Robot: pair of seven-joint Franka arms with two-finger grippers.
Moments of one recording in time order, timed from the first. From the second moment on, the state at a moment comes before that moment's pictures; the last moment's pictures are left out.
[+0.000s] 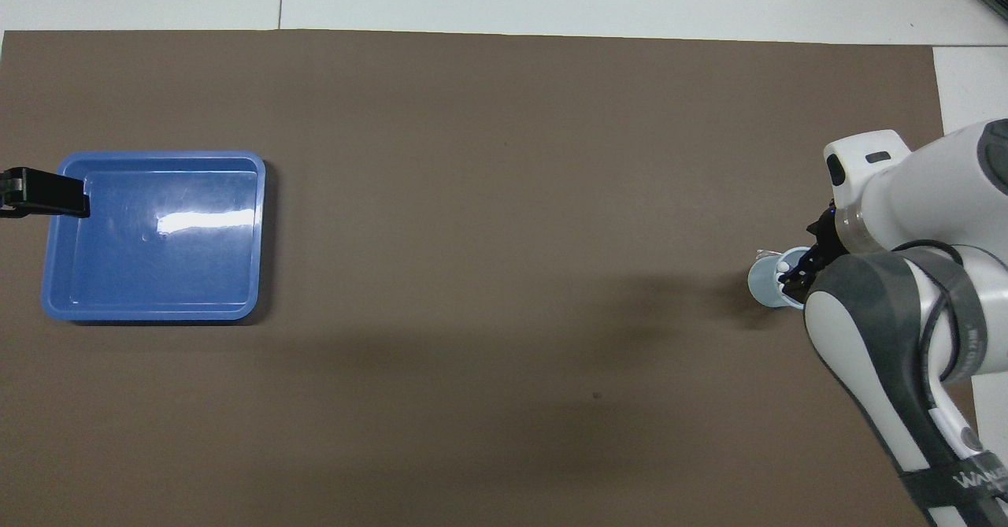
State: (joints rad) left arm -0.04 -0.07 -0.01 -1.60 0.06 1.61 -0.08; right arm -0.29 -0.03 0.37 -1.94 -0.08 1.83 -0.87
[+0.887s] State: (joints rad) left arm 0.00 -0.04 -0.04 -1.63 0.06 1.61 -0.07; right arm -0.36 -0.04 0.32 -1.82 0.02 1.58 -0.46
